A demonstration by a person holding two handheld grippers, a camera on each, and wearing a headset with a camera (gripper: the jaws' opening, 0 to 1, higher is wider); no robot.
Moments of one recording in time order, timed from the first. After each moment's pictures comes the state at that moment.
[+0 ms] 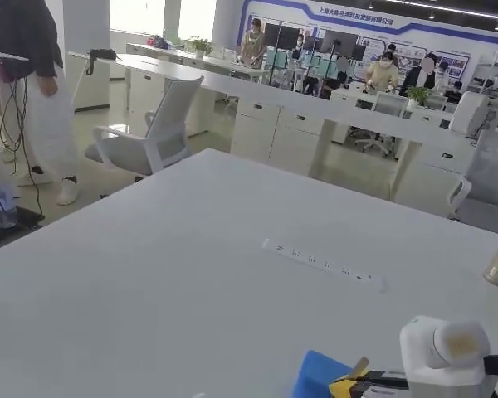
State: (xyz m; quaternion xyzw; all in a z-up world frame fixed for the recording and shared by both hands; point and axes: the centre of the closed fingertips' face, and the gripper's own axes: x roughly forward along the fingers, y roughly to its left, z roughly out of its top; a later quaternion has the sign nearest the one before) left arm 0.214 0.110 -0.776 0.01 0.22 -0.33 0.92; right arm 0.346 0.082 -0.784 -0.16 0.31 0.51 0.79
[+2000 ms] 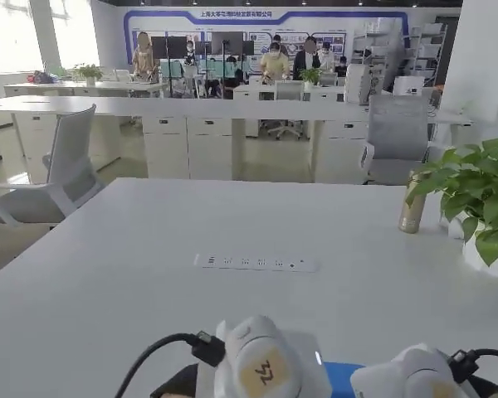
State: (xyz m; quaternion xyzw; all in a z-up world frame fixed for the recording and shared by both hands) left arm 0.217 0.024 -0.736 0.26 0.28 -0.59 0.72; right arm 0.217 0.029 -0.802 -0.37 0.33 0.65 0.58
